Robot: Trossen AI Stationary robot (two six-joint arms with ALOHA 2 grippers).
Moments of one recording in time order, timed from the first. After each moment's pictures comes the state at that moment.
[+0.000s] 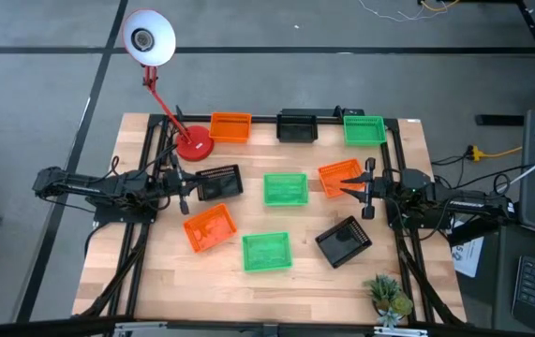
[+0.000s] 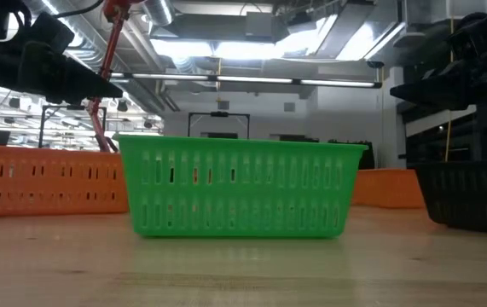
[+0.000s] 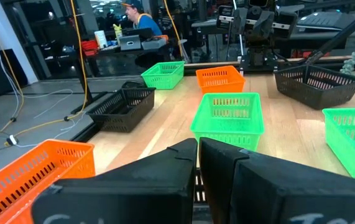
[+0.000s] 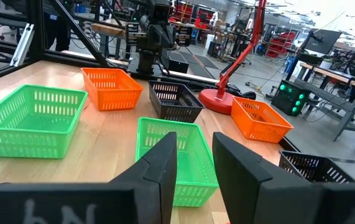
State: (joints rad) left arm -0.08 0.16 0.01 0.15 -0.43 0.11; right arm -0.12 0.07 0.01 0.02 -0.02 -0.22
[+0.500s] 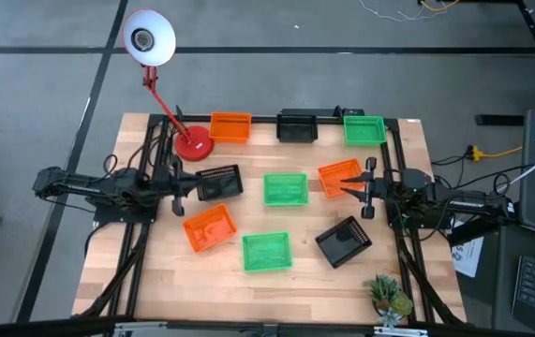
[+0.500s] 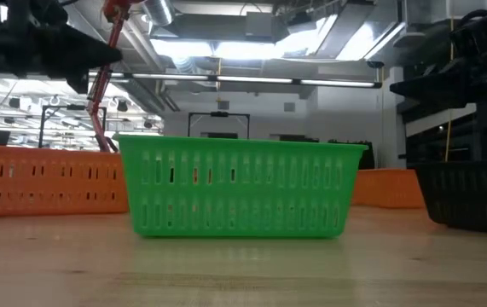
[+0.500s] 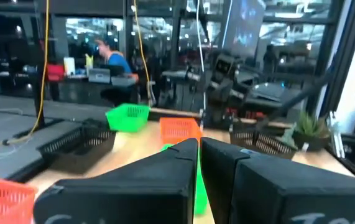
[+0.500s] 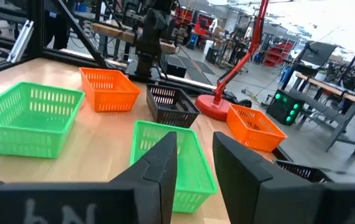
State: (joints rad) left arm -0.08 0.16 0.01 0.37 -0.30 -0.03; right arm -0.12 0.07 0.01 0.05 -0.02 -0.27
